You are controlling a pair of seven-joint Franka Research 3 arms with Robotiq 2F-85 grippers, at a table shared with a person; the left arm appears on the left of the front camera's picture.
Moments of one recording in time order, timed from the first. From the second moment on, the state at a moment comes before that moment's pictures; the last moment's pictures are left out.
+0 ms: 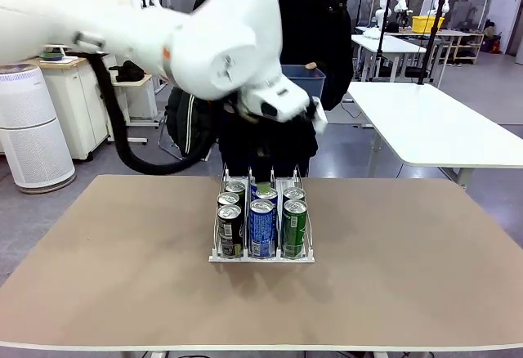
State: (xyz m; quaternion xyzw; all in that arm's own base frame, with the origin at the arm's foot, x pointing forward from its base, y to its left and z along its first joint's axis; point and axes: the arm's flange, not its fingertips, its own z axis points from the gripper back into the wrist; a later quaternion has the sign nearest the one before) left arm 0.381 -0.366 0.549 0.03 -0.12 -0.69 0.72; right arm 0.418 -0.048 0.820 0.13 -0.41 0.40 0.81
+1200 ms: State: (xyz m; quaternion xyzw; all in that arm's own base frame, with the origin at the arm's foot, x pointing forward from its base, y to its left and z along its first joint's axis) left arm 0.325 -0.101 0.815 -0.01 -0.36 -0.47 0.80; right arm 0.418 -0.048 0.820 0.13 -0.41 0.40 0.81
